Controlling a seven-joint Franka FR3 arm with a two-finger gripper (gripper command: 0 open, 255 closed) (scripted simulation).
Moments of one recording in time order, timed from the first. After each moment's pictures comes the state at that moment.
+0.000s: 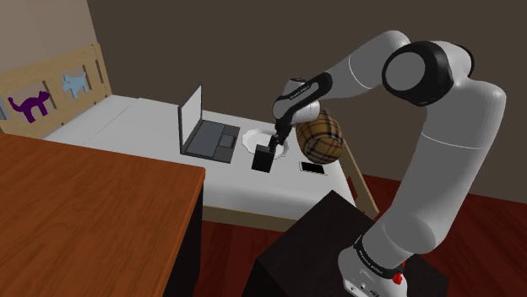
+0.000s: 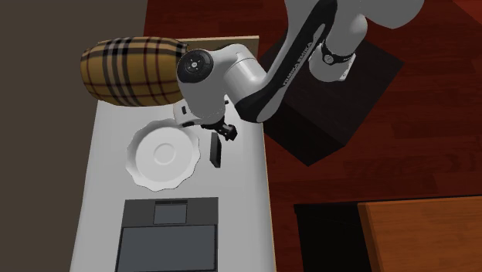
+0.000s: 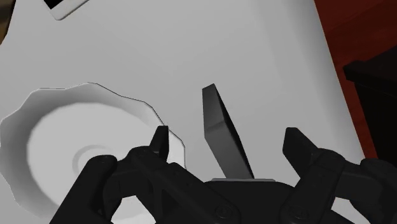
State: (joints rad) arm -0.08 0.30 -0.16 -2.20 0.10 2.50 -0.53
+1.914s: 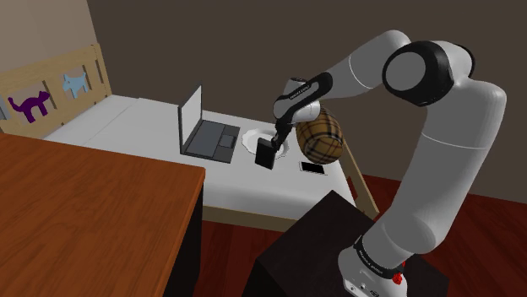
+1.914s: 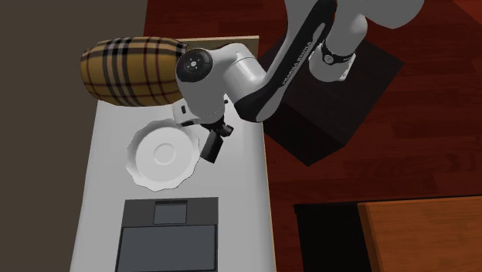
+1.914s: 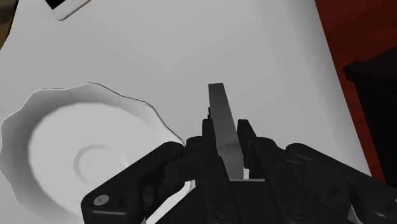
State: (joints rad) arm -0.08 0.29 -0.16 -2.20 0.10 2.50 -0.53
